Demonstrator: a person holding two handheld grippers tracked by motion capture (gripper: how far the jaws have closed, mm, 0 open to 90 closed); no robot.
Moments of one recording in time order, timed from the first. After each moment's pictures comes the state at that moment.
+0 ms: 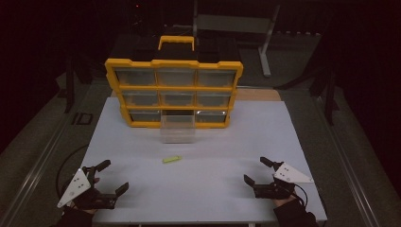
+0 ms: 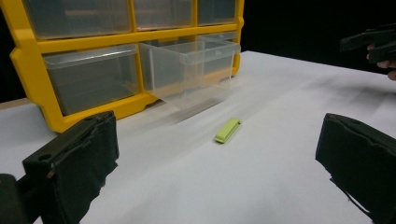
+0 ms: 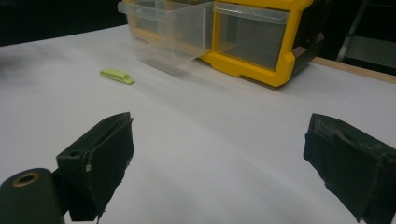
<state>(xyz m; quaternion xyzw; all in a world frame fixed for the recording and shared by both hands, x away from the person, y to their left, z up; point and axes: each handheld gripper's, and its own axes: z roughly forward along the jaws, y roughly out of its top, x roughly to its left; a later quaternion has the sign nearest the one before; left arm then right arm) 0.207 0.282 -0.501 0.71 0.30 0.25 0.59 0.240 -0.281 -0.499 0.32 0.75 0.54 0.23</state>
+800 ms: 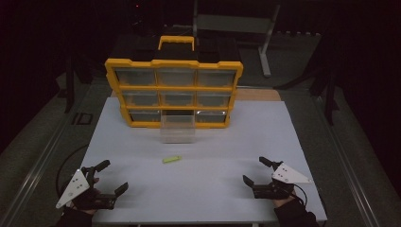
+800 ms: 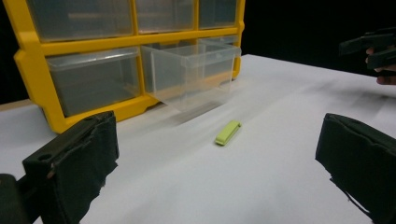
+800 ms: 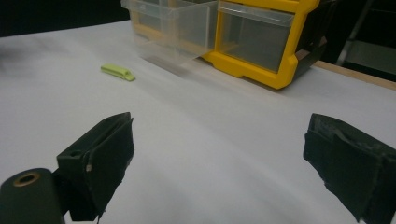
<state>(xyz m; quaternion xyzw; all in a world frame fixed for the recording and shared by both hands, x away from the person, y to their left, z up) 0.206 0.283 -0.503 0.71 0.31 0.25 0.59 0.240 -0.279 -0.498 0.30 0.75 0.53 0.24</state>
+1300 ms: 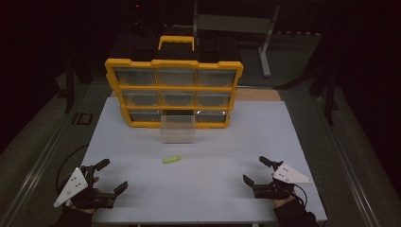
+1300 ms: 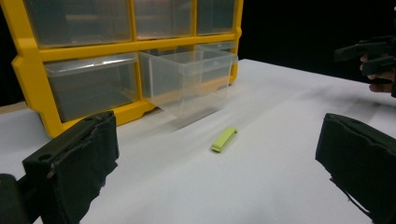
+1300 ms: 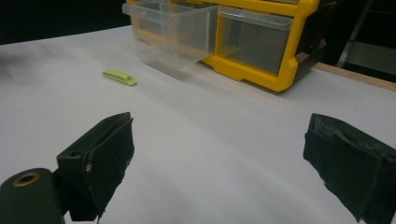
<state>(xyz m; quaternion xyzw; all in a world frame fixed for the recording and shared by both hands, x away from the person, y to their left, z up) 0.207 0.283 -0.493 0.70 0.31 0.24 0.60 0.240 -0.278 -0.497 0.31 0.75 0.54 0.23</state>
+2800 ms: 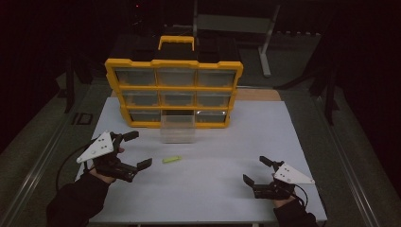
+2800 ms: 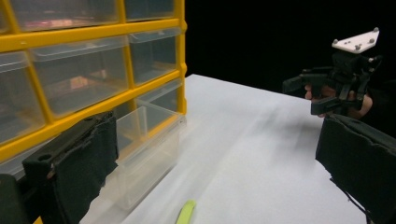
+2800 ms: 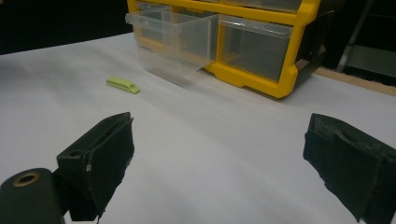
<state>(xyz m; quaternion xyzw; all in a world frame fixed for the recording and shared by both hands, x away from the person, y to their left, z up) 0.272 0.216 -0.412 0.75 0.21 0.16 0.61 0.237 -0.277 -0.491 0.31 0.74 0.55 0.23</state>
